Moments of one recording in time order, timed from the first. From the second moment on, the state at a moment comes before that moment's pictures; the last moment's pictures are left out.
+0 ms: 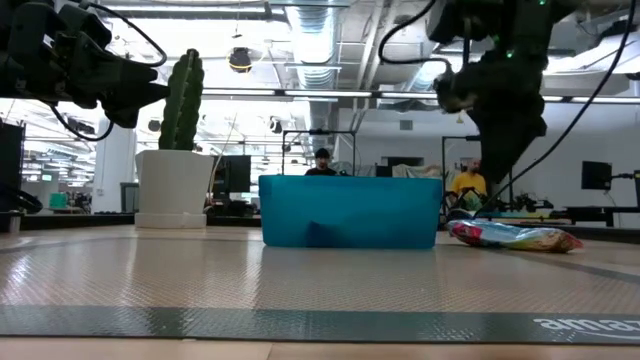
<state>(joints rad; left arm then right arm) 0.04 0.02 0.01 0.03 -0.01 -0.09 0.06 1.43 0.94 -0.86 0.07 0.73</state>
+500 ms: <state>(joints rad) 0.04 0.02 0.01 0.03 -0.01 -0.09 0.10 1.61 0.94 -0.82 0.02 0.63</state>
